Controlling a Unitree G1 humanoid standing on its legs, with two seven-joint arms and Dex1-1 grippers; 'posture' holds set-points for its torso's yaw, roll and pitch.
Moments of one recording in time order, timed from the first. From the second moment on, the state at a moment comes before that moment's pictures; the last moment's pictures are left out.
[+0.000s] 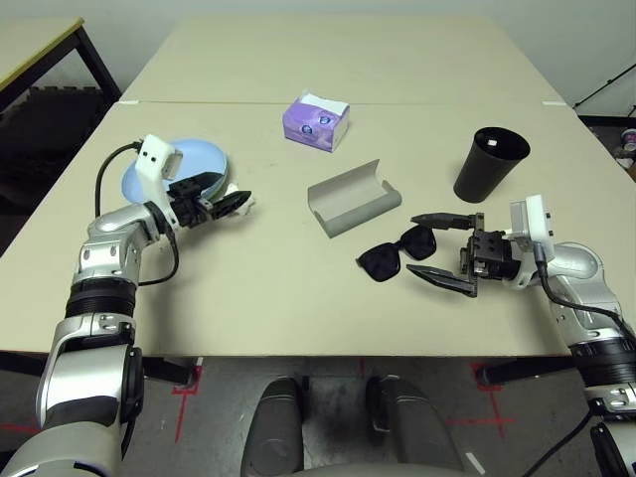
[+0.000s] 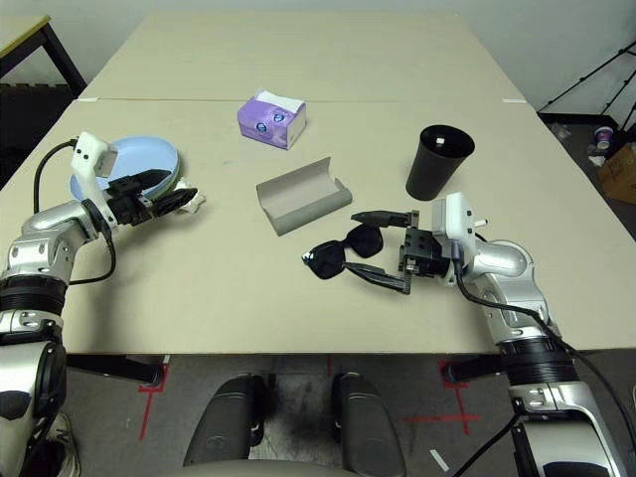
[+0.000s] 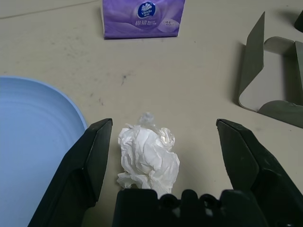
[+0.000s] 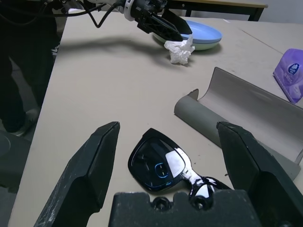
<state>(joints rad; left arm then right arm) -0.68 0.63 0.13 0.68 -0.27 0.19 -0.98 -0.32 -0.54 -0.01 0.19 0.41 -0.15 1.30</state>
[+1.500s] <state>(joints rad) -0.79 0.68 0.17 0.64 -0.24 0.24 -0.95 -0.29 -0.54 -0.01 0.15 0.42 -0.13 1.27</state>
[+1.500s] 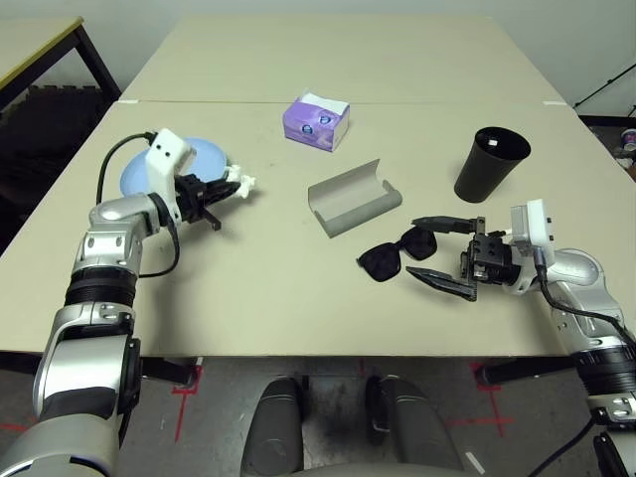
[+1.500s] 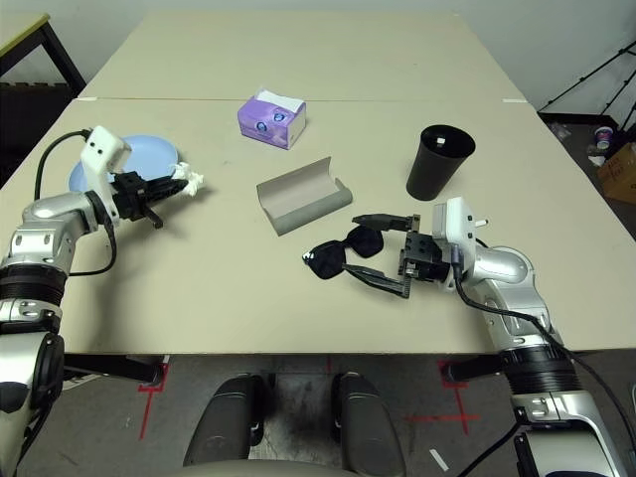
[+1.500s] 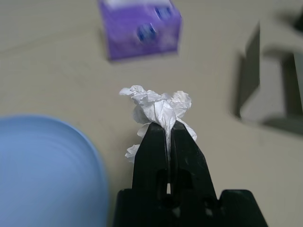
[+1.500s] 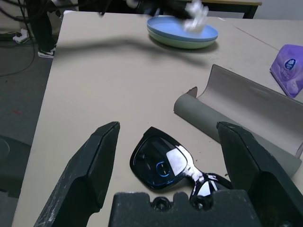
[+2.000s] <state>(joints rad) -0.88 0.78 0.18 0.90 -0.12 0.03 -0.74 -0.29 -0.54 -0.01 0.14 0.42 -0.13 1.27</state>
